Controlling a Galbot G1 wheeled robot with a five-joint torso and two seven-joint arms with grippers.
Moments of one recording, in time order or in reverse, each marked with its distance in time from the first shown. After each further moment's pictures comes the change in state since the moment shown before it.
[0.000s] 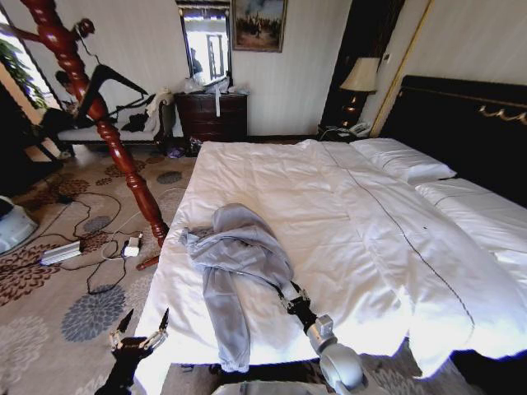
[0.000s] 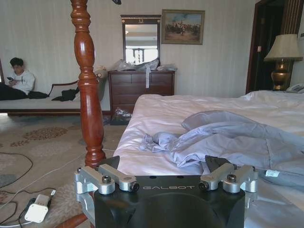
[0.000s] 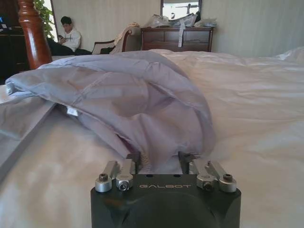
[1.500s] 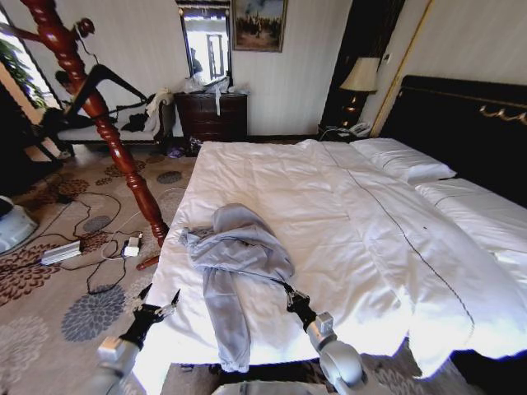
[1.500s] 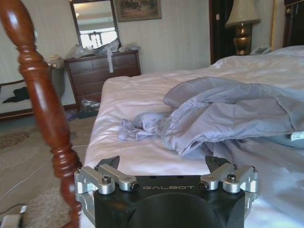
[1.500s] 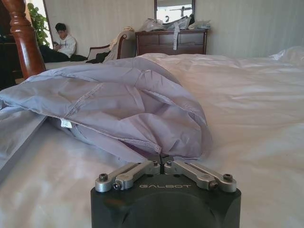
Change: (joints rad) left arm -0.417 0.438 0.191 0.269 -0.036 0.200 -0.136; right arm 0.031 -0.023 0.004 0.012 0.074 -0.017 0.020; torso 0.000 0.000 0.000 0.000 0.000
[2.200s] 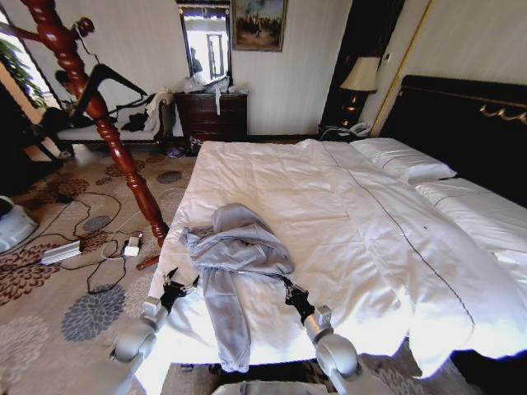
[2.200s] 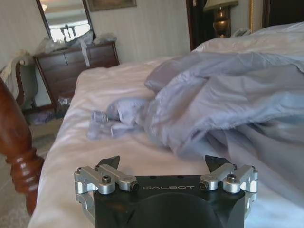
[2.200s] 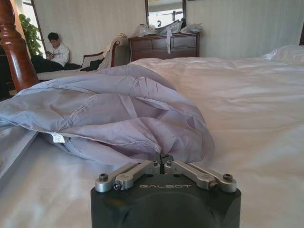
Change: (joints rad) left arm -0.387 0.128 0.303 0.285 -0.015 0.016 -0.041; right arm 0.037 0.035 -0.001 -0.014 0.024 -0.009 0.009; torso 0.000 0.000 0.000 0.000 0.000
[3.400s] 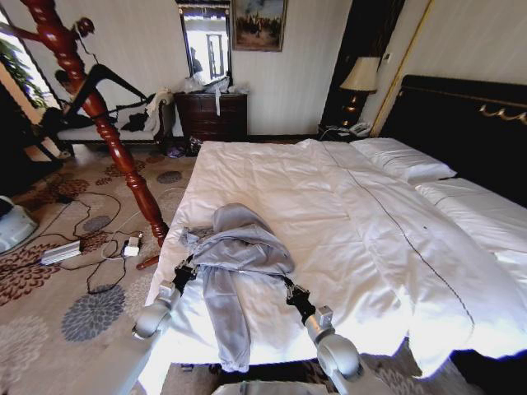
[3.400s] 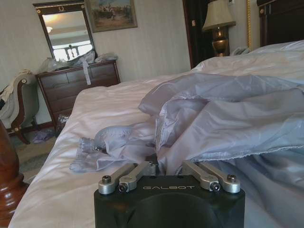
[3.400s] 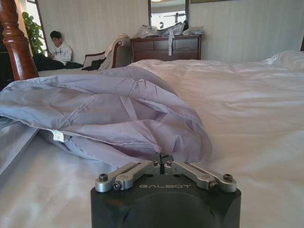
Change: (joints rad) left arm -0.117 -0.055 0.072 0.043 0.042 -0.025 -0.029; right arm -0.005 -0.025 0.001 0.015 -0.009 0.003 0.002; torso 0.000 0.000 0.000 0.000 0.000
